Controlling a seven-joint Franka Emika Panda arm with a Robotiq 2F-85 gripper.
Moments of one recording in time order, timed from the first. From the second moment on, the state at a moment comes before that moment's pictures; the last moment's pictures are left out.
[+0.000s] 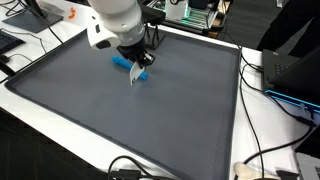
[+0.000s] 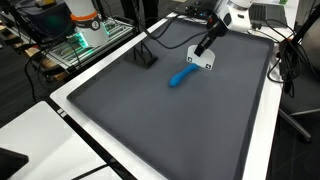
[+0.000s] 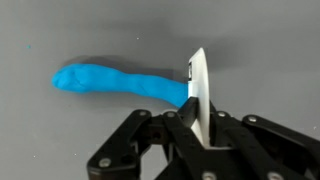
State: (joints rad) arm 0.13 0.65 0.04 -1.53 -0.08 1.88 0.22
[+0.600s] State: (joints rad) arm 0.14 0.68 0.03 -1.50 -0.09 1.86 0.22
